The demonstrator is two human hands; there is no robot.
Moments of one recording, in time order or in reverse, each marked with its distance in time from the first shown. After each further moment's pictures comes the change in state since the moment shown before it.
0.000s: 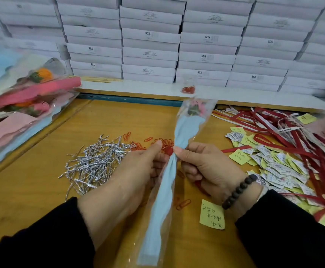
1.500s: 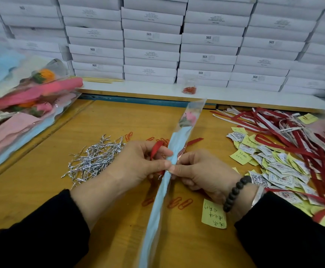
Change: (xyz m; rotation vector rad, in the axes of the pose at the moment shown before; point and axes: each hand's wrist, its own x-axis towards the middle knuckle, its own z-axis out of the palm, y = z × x) left_hand 0.015 0.007 -0.025 0.491 -0.179 0.314; right_hand -0.001 0.002 0.003 -0.540 -0.051 0.116
